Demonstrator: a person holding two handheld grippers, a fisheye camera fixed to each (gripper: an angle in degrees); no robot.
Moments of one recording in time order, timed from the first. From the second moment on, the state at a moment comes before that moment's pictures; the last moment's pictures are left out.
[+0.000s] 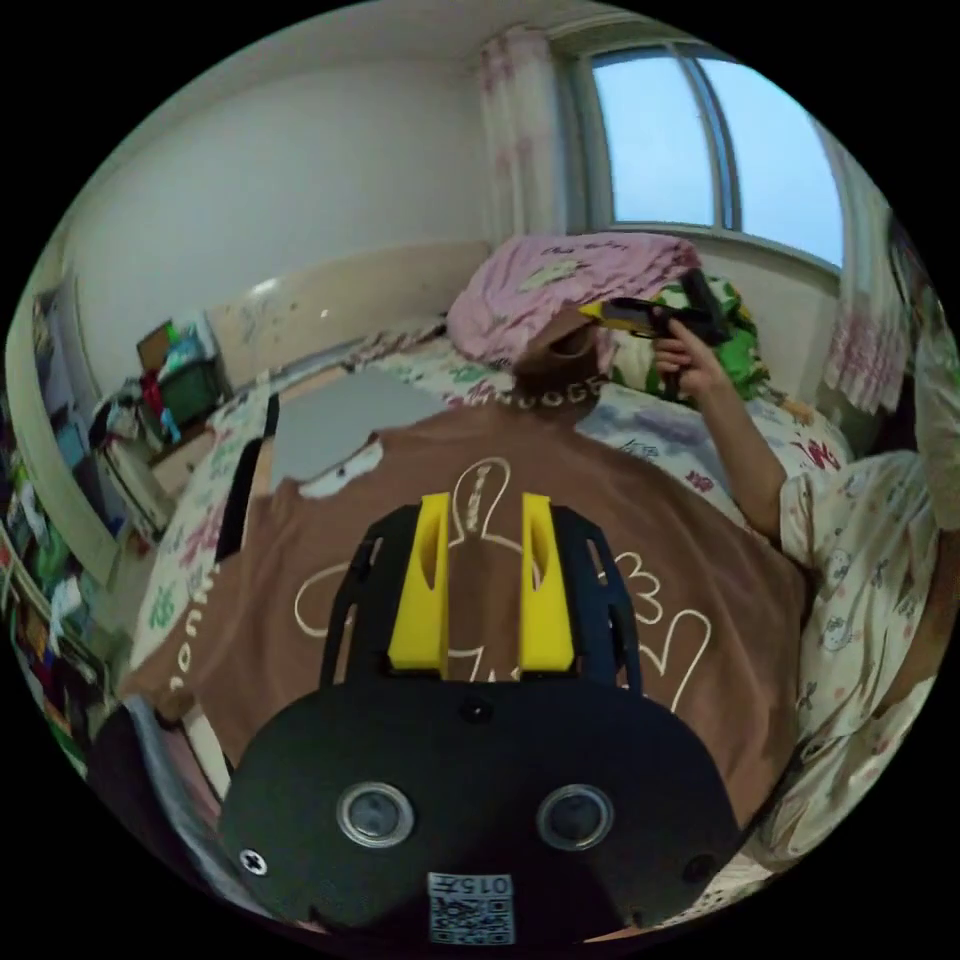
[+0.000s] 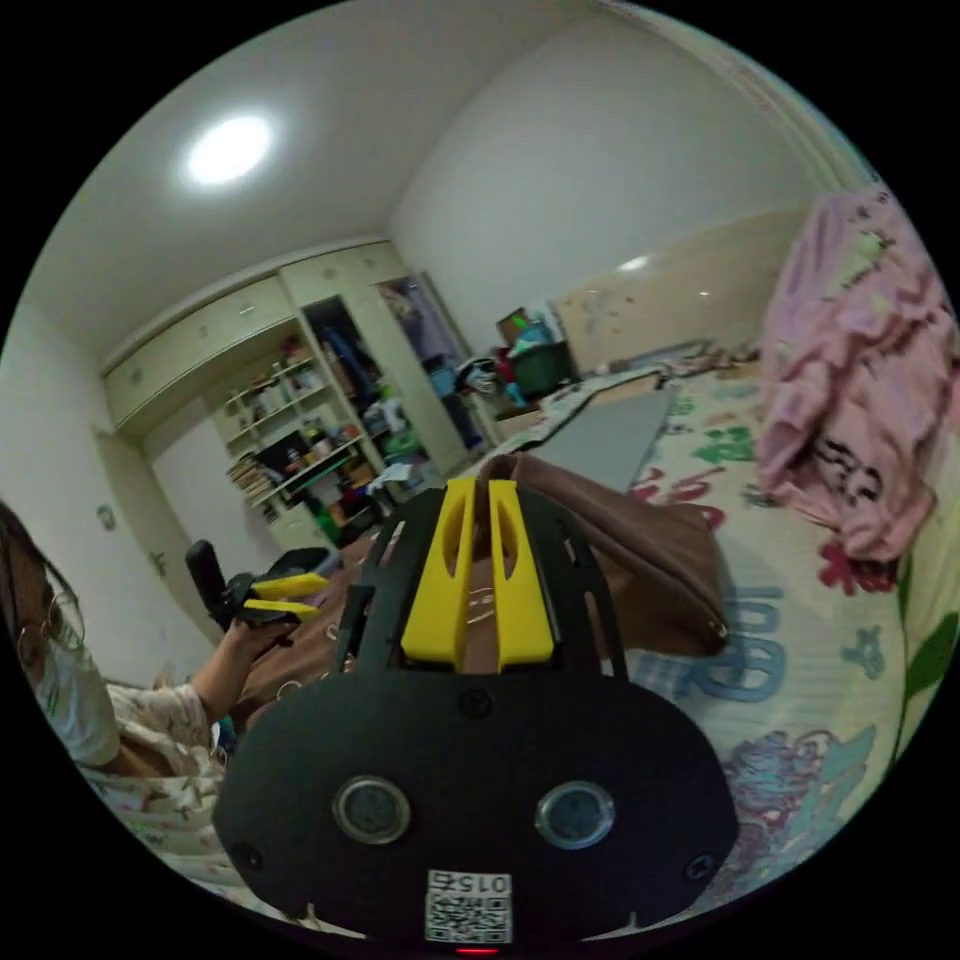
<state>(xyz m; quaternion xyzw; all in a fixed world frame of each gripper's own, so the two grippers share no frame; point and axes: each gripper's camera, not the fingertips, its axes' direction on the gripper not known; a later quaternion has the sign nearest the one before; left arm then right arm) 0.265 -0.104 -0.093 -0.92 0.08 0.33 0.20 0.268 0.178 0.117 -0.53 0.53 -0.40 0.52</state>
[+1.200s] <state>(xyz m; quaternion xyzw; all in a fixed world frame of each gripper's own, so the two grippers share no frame) 0.388 -0.306 -0.208 -0.87 0.09 0.46 0.14 0.431 0.248 -0.066 -0.80 0.49 -0.35 0.06</state>
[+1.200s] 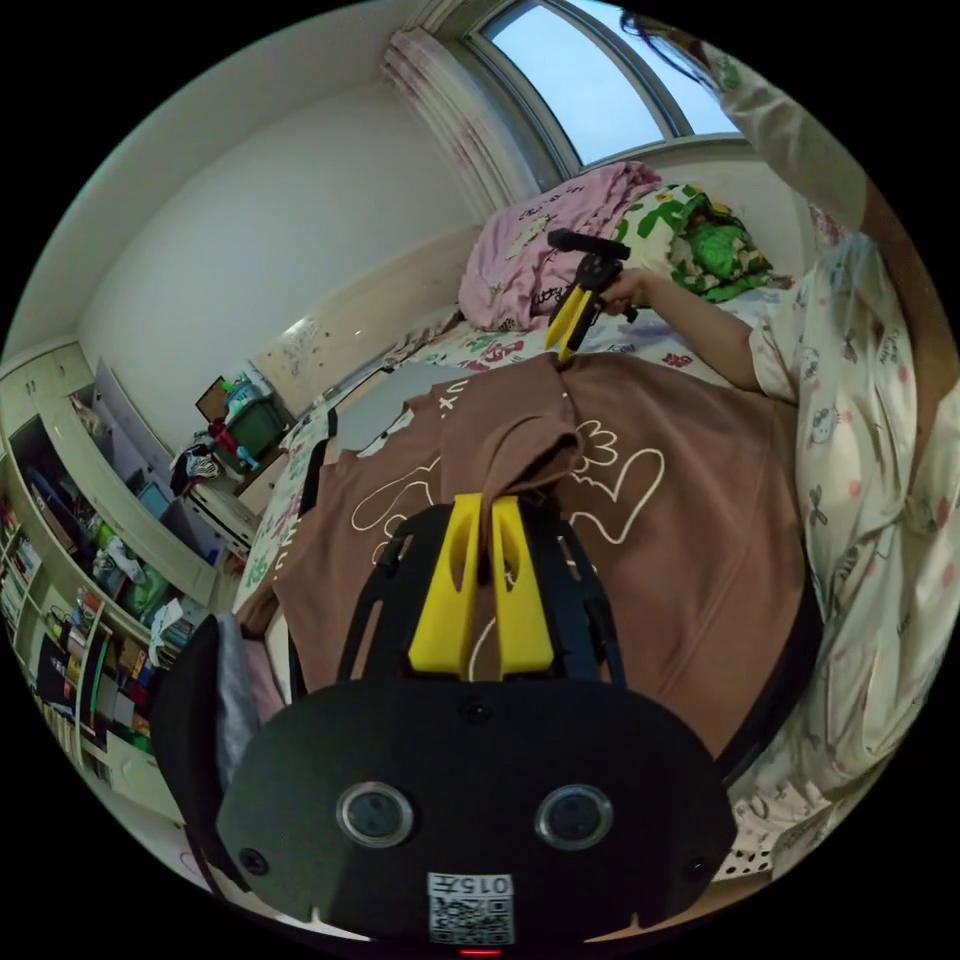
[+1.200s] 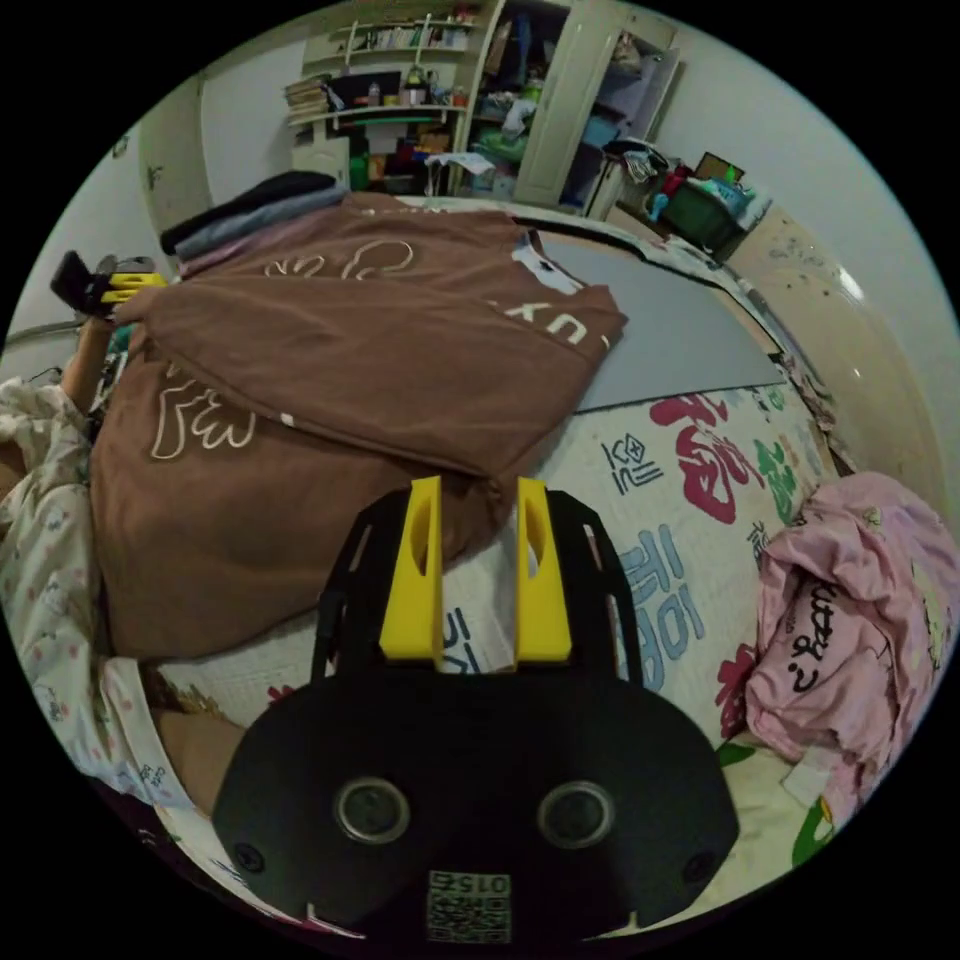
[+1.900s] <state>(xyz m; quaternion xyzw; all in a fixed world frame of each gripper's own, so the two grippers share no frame) 0.363 -0.326 -0.172 -0.91 -0.04 0.37 0.19 0.460 0.403 -0.013 -0.85 0.23 -0.45 0.15</state>
